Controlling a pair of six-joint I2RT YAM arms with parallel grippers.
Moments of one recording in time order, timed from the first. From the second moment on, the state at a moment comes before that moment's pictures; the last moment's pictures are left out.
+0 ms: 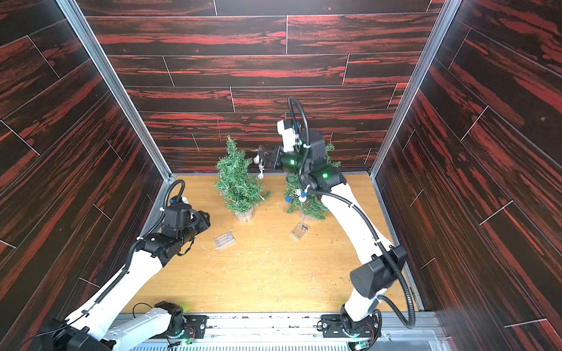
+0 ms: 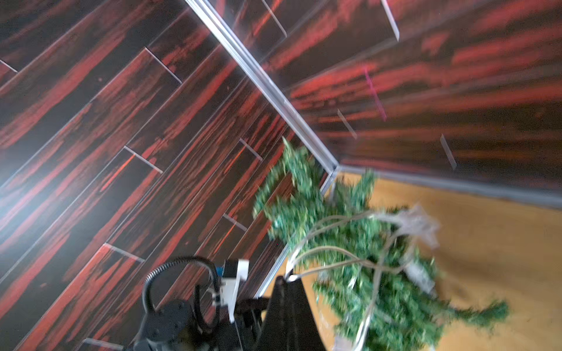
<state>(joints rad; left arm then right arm) -0.29 1.05 0.82 -0.42 -0.16 -0.71 0.52 1.73 1.97 -0.37 -0.50 0.61</state>
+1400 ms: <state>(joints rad) -0.22 1.49 0.69 0.24 0.02 -0.77 0.58 2.41 2.69 0.27 -0.40 0.88</state>
